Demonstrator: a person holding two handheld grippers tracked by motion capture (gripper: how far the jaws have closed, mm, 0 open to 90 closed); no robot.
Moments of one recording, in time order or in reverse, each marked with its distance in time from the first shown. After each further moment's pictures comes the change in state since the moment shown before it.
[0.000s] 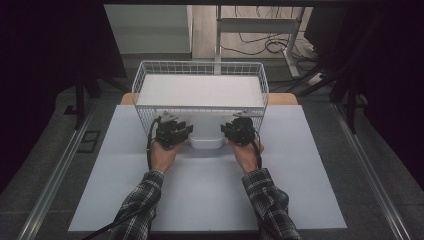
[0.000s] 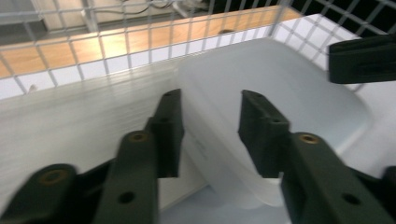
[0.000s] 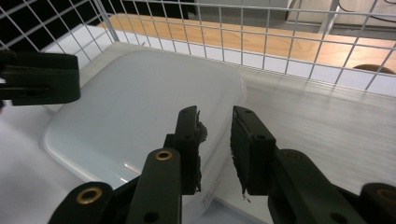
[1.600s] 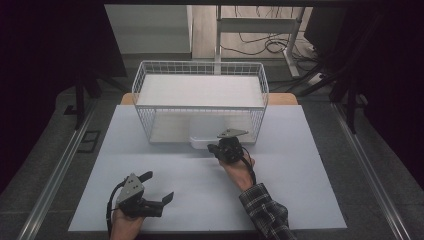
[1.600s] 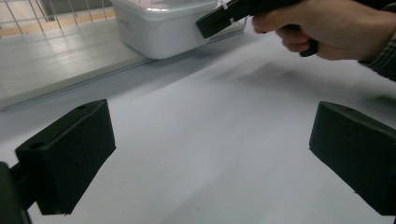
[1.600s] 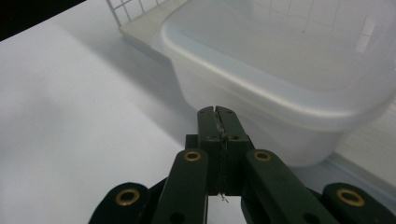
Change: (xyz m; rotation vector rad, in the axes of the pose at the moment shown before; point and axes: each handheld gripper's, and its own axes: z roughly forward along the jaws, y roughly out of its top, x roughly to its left) left arm -0.044 -0.129 -0.149 -0.097 -0.109 0.142; right arm 0.043 -0.041 0.005 0.085 0.200 -0.144
